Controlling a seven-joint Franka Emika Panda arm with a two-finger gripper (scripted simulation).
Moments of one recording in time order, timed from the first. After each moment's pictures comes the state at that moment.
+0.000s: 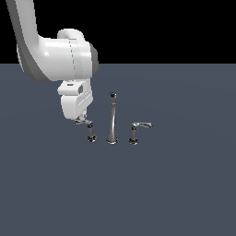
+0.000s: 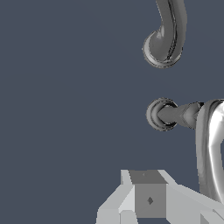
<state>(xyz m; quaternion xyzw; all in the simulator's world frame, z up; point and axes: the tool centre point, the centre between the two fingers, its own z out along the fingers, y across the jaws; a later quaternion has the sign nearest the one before) 0.037 0.144 0.085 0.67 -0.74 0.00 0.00</state>
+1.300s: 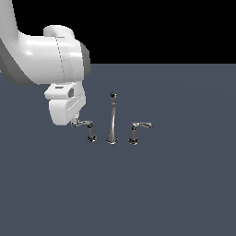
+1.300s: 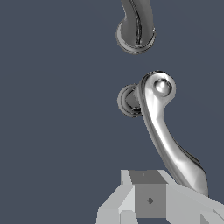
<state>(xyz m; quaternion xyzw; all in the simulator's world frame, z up) -0.001 0.164 0.086 0.68 -0.73 0.00 -0.01</state>
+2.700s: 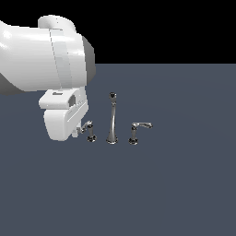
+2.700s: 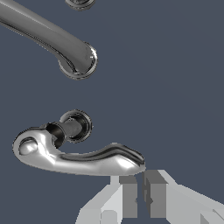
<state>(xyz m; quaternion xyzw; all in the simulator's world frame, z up) -0.075 0.137 0.085 0.69 -0.73 0.00 0.00</state>
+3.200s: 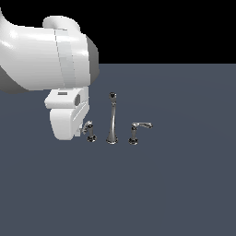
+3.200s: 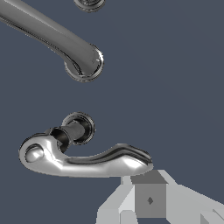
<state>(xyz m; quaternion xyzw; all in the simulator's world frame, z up) -0.073 0.130 0.085 0.70 -0.71 -0.01 -0.01</state>
